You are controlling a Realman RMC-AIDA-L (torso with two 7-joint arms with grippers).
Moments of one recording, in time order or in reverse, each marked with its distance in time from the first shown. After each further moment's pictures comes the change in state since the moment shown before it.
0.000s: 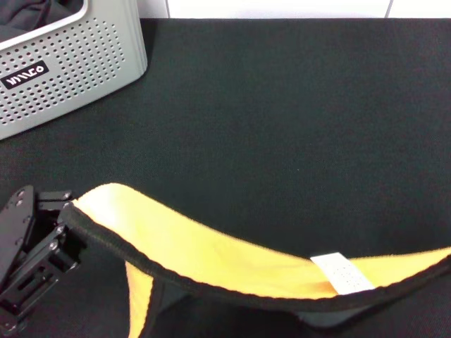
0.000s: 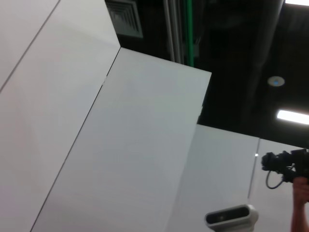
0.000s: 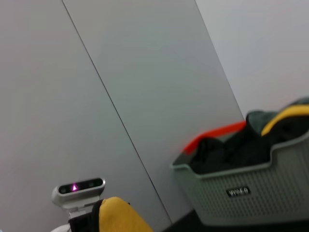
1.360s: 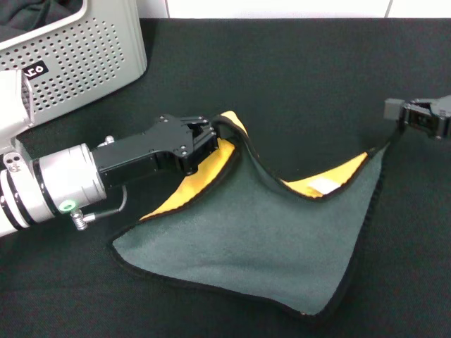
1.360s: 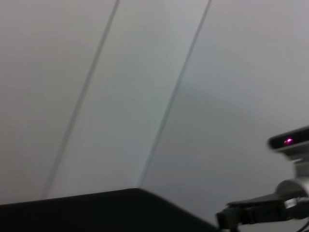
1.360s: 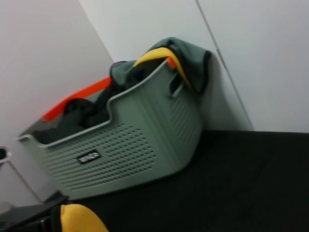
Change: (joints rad) left arm -0.576 -0.022 -0.274 -0.573 0.428 -0.488 0.241; right arm 0.634 -0.039 0.037 0.984 -0.415 -0.352 -0.366
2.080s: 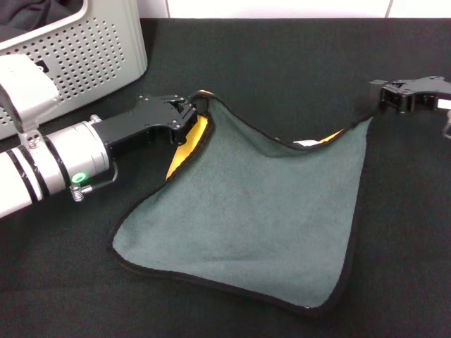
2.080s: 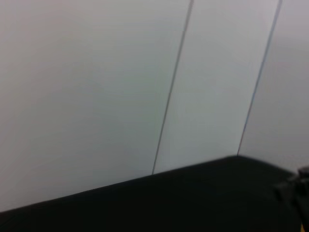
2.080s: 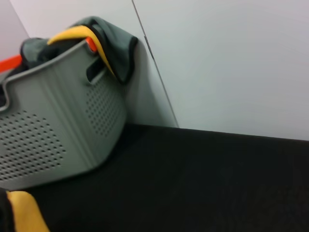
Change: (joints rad) left arm -0.050 -0.003 0.002 -0.015 -0.033 -0.329 0.155; right arm 0.137 0.033 -0.036 0.145 -0.085 -0.345 -0.069
